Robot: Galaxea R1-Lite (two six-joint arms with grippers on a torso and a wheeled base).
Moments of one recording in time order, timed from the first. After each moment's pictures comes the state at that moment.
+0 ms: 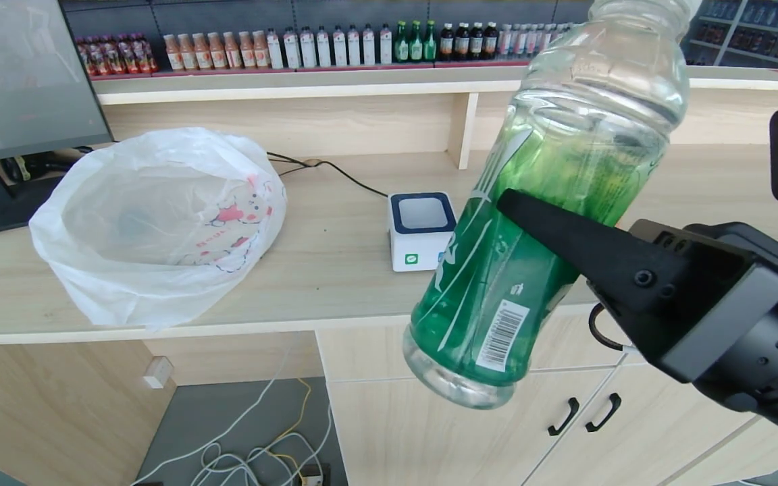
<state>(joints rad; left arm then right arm) 0.00 0.00 0.00 0.00 0.00 0.00 0.84 1.45 -0.56 -1.32 0.23 0.38</state>
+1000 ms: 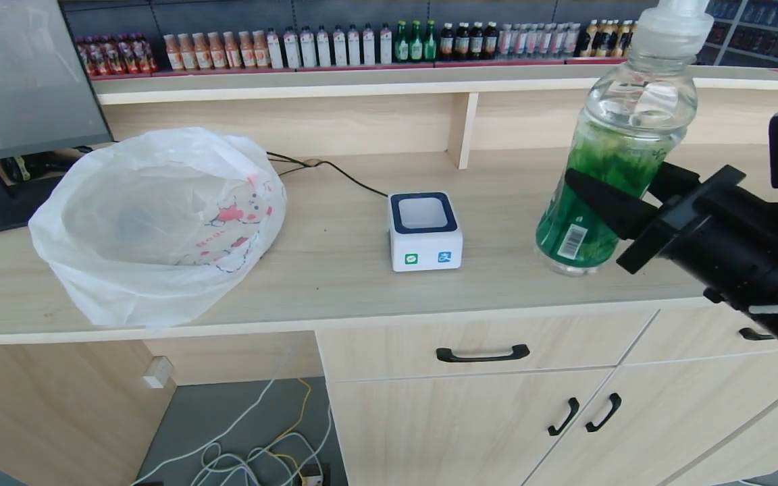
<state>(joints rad) 0.00 0.00 0.00 0.00 0.00 0.00 0.42 1.49 -0.59 -1.27 0.17 -0.20</state>
